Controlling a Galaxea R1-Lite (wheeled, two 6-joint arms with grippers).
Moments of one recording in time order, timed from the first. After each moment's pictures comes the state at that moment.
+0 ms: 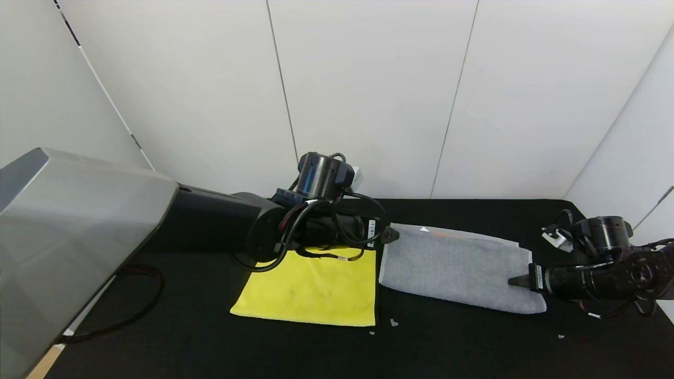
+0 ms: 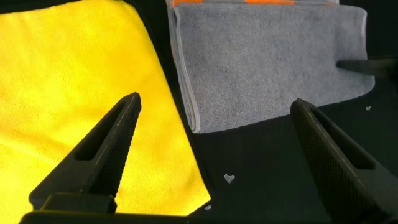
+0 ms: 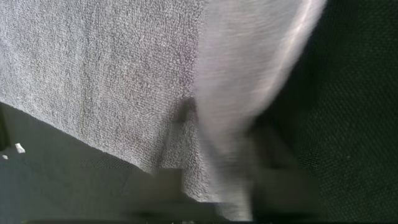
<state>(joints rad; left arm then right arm) -0.61 2.12 -1.47 -0.09 -0.08 -0.28 -0.12 2.08 -0.89 -0.30 0.43 0.16</state>
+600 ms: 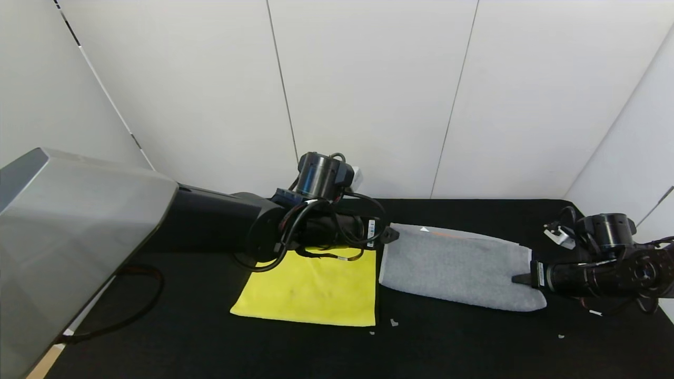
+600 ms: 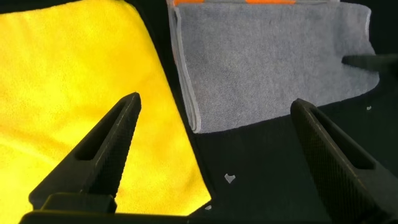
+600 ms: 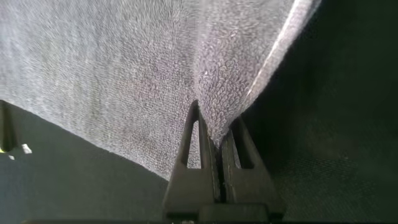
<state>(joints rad) -0.61 2.12 -1.47 -0.09 -0.08 -0.28 -0.13 2.06 -0.89 -0.30 0.44 0.16</state>
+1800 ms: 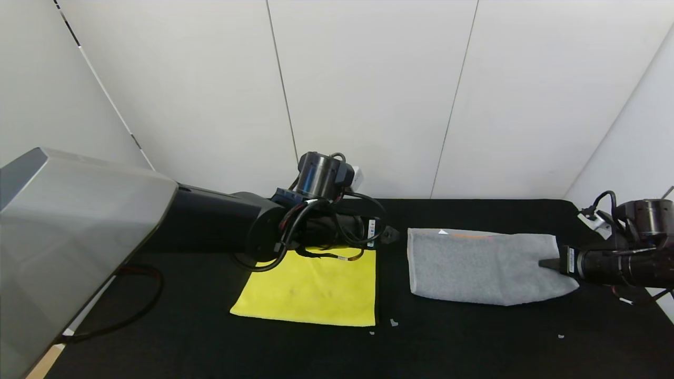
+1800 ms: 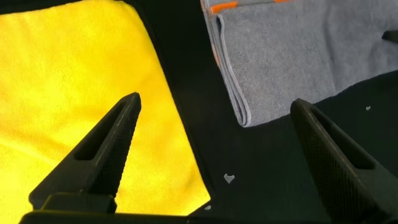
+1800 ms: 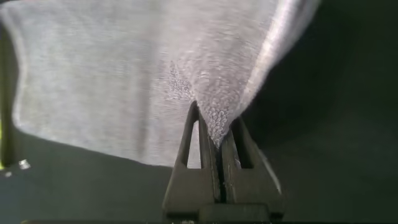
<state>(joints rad) -0.61 2.12 -1.47 -0.09 -0.08 -0.28 -0.22 1.97 -0.90 -0.28 0.44 0.11</state>
